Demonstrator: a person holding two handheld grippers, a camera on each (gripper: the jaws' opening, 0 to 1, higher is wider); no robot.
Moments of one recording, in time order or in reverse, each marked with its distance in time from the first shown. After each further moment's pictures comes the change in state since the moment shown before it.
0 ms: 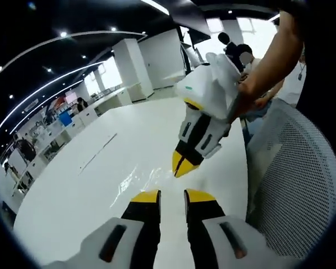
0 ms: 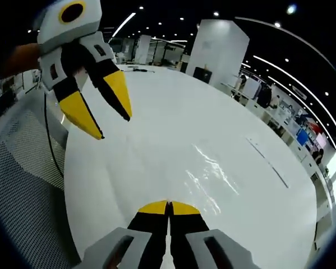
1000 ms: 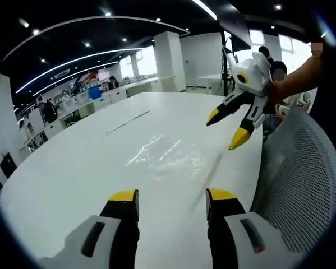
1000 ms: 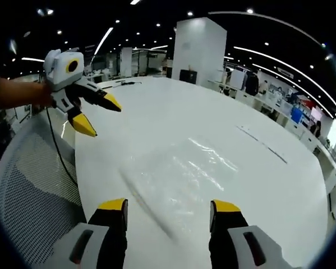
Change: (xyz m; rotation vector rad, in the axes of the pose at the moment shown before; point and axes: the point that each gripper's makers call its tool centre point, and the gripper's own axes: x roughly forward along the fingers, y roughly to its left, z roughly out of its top) left arm -0.045 0.021 -0.054 -0.197 0.016 0.158; right arm -0.042 -0.002 -0.021 0.205 -0.067 -0.013
